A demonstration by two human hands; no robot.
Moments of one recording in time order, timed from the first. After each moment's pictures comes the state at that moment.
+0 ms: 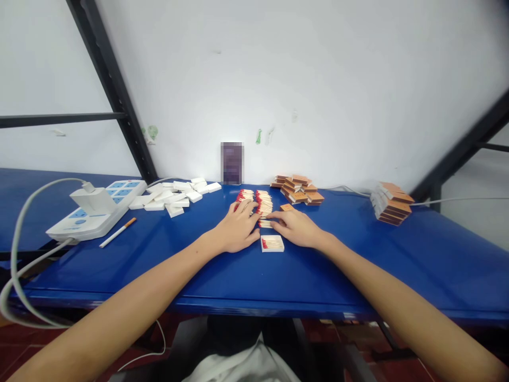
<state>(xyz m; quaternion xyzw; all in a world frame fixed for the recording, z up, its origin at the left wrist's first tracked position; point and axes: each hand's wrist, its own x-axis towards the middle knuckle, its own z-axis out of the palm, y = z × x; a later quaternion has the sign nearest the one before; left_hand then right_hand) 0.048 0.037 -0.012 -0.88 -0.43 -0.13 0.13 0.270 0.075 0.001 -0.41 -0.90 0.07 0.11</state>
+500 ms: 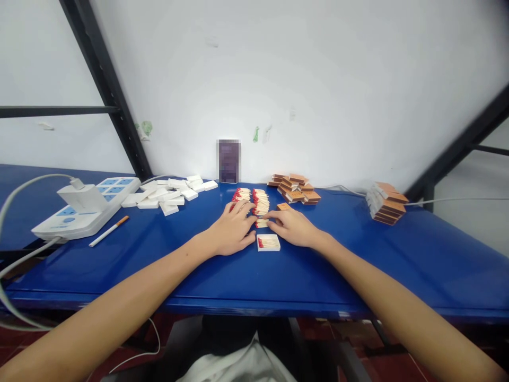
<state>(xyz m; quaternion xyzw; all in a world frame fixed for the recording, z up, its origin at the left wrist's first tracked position) 0.044 0.031 -0.013 -0.89 -0.41 -0.13 0.13 0.270 0.075 0.001 -0.41 -0.90 0.07 0.11</state>
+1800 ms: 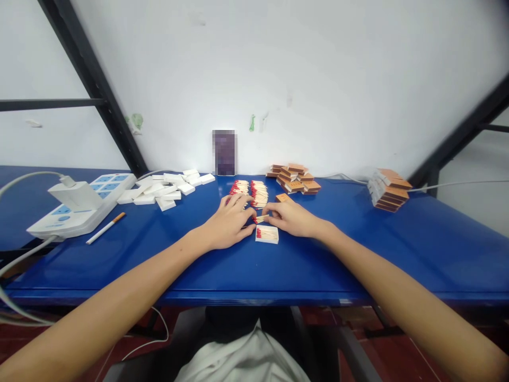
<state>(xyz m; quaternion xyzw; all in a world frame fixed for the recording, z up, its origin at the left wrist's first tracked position) 0.043 0.027 -0.007 -0.89 -0.42 -0.14 0.07 0.272 0.076 0.004 -0.34 -0.92 0.15 0.11</state>
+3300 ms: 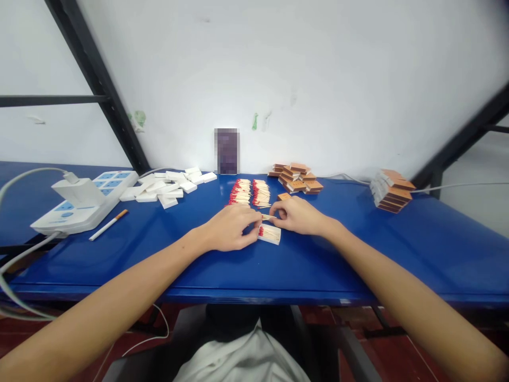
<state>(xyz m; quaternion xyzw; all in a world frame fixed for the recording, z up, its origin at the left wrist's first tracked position) 0.045 0.019 0.005 -0.93 -0.32 -0.20 -0.03 0.278 0.077 0.010 -0.39 -0.91 0.09 0.09</state>
